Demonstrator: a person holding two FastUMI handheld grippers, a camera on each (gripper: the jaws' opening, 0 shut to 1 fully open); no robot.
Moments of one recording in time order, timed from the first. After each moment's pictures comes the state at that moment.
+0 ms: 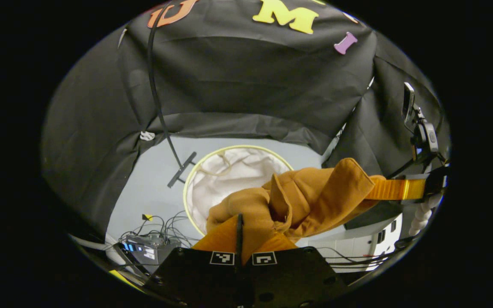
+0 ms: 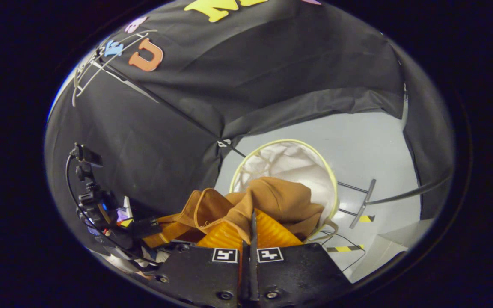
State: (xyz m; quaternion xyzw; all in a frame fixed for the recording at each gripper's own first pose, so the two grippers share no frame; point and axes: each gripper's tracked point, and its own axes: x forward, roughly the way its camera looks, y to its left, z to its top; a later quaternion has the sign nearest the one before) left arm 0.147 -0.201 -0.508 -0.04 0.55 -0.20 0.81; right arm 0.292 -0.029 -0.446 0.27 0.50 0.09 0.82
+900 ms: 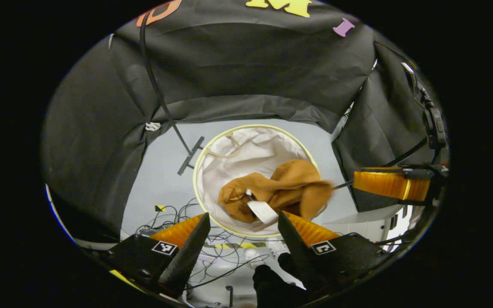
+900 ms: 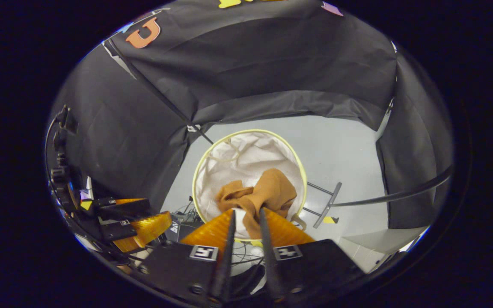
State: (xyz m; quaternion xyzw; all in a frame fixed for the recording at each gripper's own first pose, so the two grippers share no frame) left arm 0.131 -0.179 -0.522 0.00 0.59 -0.19 0.78; right arm 0.283 -0.049 -0.470 0.16 0.52 0.02 0.84
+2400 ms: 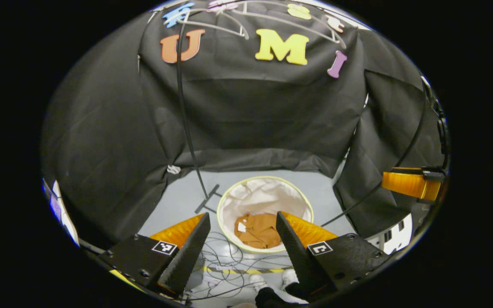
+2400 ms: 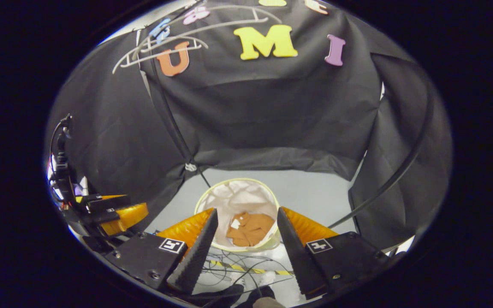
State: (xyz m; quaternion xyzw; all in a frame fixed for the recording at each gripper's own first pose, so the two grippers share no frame) left arm 0.138 -0.138 -0.361 -0.03 0.40 -0.15 0.90; right arm 0.218 -0.072 -0.287 0.09 0.34 0.00 0.94
